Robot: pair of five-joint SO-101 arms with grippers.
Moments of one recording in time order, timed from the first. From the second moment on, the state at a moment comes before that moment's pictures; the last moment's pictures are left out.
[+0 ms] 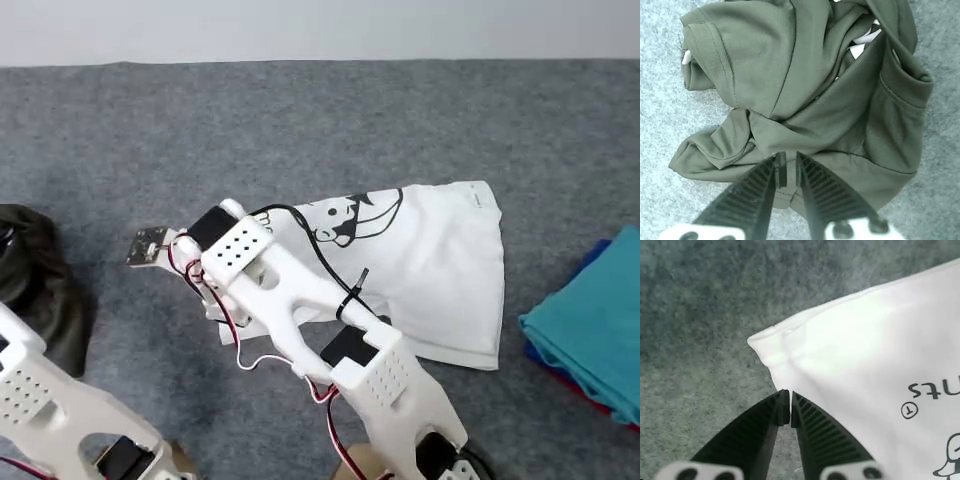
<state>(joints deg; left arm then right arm) -55.0 32.7 -41.4 98.9 -9.3 -51.3 38.5 -32.5 94.2 29.1</state>
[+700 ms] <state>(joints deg) -55.0 32.7 -41.4 98.9 -9.3 -53.6 41.7 -32.5 87.0 29.1</state>
